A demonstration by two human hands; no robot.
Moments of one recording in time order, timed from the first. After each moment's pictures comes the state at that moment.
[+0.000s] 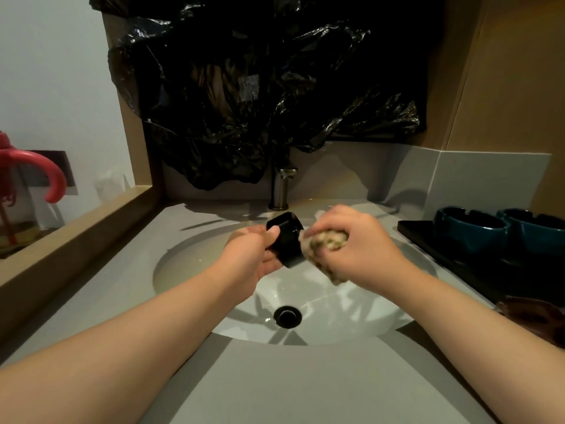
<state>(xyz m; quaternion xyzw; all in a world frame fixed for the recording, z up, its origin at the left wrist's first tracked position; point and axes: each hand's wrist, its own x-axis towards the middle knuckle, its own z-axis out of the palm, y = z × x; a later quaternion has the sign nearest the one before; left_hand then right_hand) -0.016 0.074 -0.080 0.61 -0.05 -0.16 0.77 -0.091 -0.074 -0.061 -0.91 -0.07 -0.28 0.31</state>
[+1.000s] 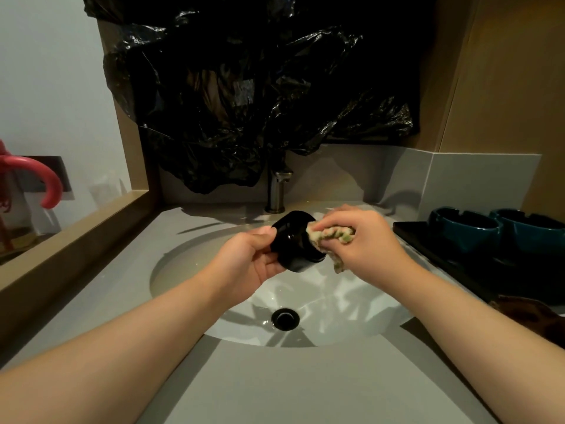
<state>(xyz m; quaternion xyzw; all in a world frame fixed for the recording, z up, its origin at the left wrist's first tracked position) -0.016 0.079 -0.082 0.49 -0.14 -0.25 0.82 -0.091 -0.085 -0.059 -0.89 -0.05 -0.32 0.33</state>
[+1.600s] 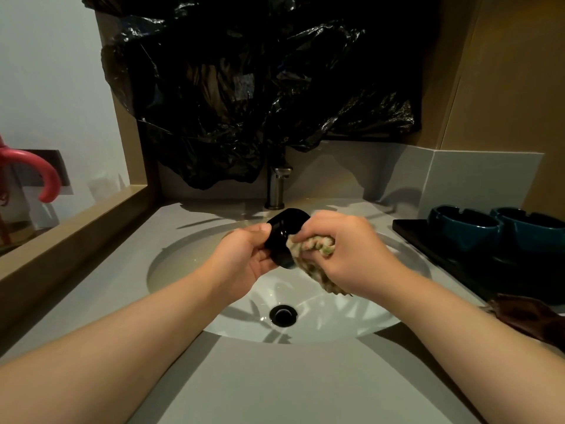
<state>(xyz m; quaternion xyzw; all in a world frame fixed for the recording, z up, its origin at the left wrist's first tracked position) -0.015 0.078 -0.083 0.51 -0.11 -0.22 0.82 -0.102 -0.067 -0.055 -0.93 -0.10 -0.27 0.22</state>
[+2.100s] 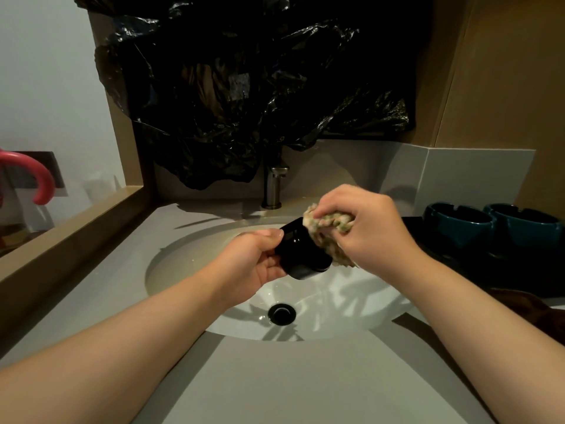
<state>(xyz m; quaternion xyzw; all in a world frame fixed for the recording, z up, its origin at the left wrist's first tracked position) -0.022 0.075 -0.084 0.54 -0.14 -0.27 0.78 -0.100 -0.087 -0.048 -0.89 -0.13 -0.39 0.20</state>
